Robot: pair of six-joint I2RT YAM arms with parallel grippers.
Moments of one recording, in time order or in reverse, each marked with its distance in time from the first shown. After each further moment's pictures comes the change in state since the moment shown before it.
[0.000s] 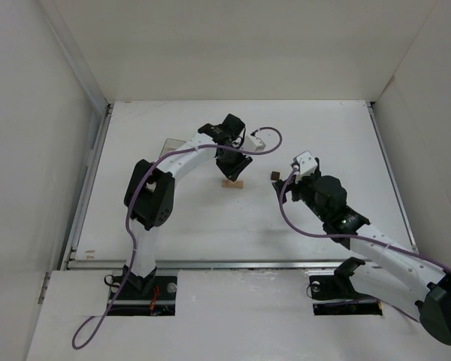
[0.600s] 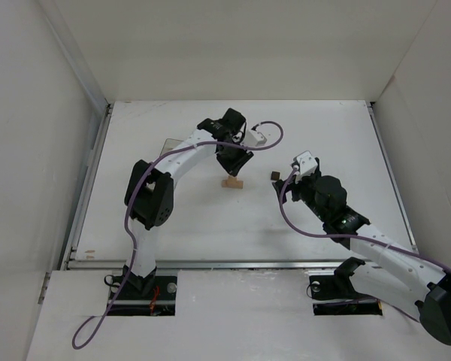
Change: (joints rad) left arm 0.000 0.005 0.078 -0.044 -0.013 0.003; right arm 0.000 0.000 0.000 0.000 0.003 0.000
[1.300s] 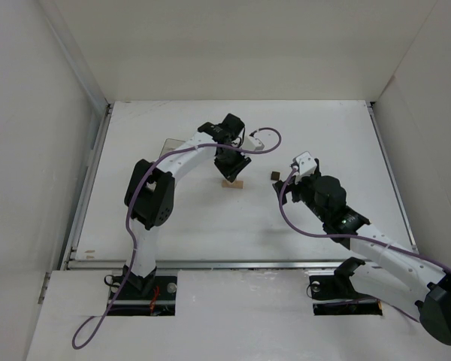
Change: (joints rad) left arm 0.000 0.000 -0.056 -0.012 -0.001 0.000; right arm 0.000 0.000 0.000 -0.022 0.000 0.000
